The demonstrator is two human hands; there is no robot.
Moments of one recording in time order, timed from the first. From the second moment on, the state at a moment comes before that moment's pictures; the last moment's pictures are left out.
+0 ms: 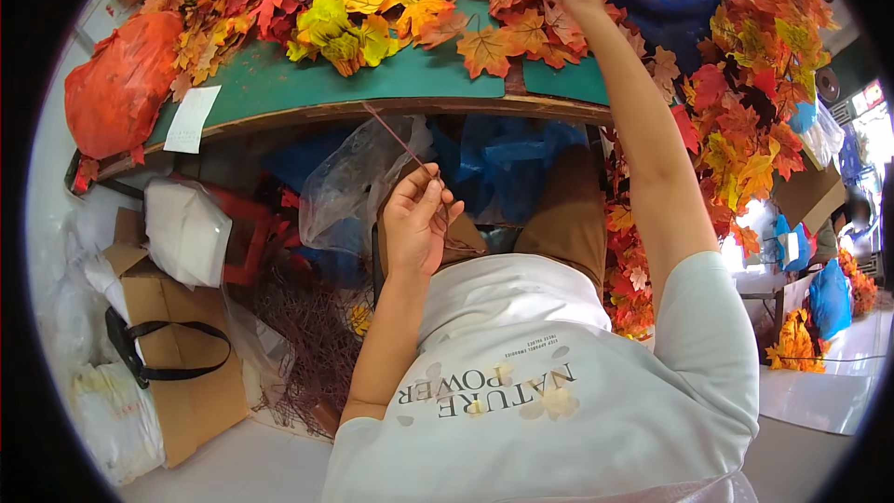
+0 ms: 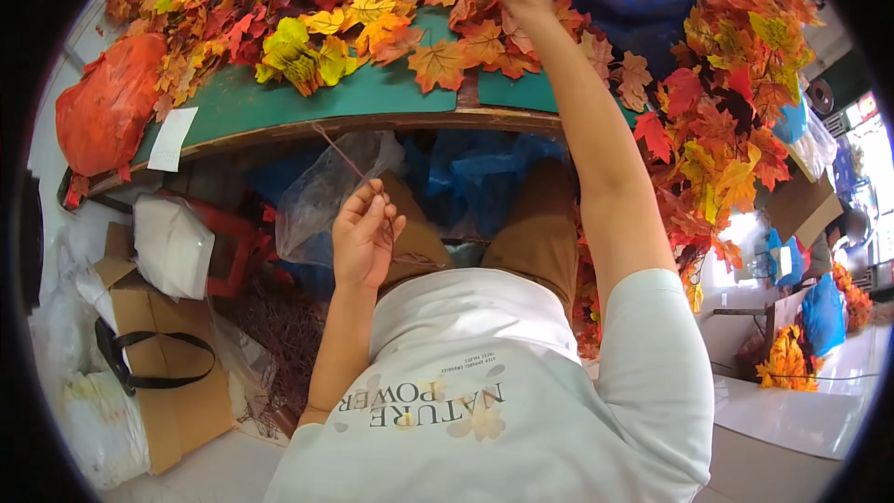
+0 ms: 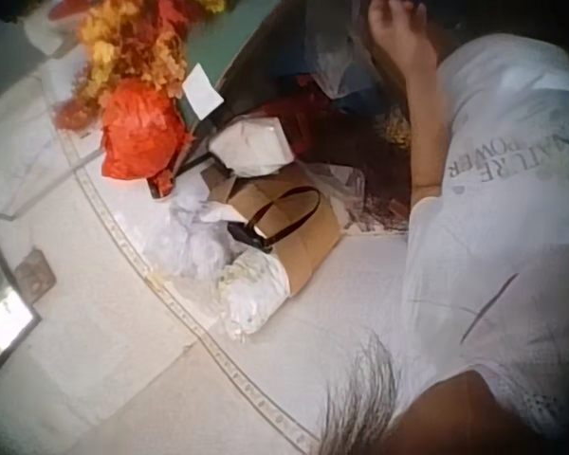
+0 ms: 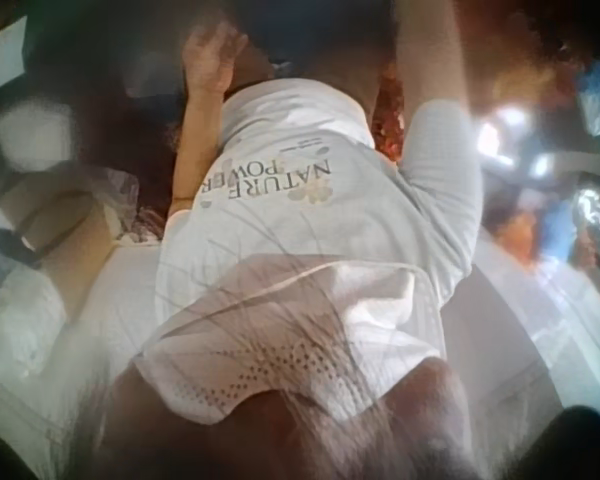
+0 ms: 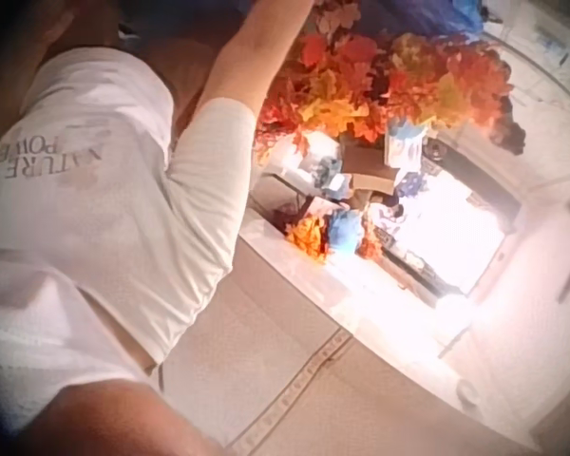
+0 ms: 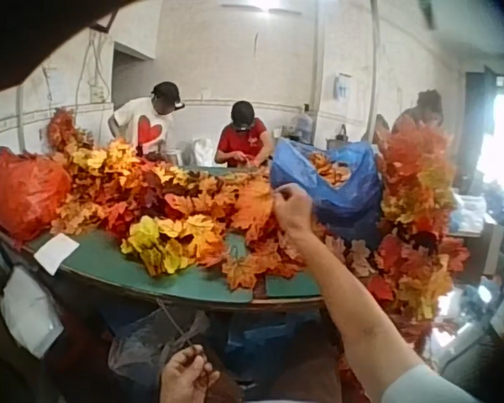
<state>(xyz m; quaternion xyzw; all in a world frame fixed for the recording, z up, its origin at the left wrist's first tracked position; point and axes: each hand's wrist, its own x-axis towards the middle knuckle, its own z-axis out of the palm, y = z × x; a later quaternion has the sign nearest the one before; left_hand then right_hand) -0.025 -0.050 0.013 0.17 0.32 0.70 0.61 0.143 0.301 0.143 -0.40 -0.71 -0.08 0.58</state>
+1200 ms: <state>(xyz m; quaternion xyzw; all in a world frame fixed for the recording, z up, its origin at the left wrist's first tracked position) 0.000 -0.056 0.015 0.28 0.43 0.71 0.49 0.103 0.013 0.004 -0.29 -0.27 0.76 0.50</state>
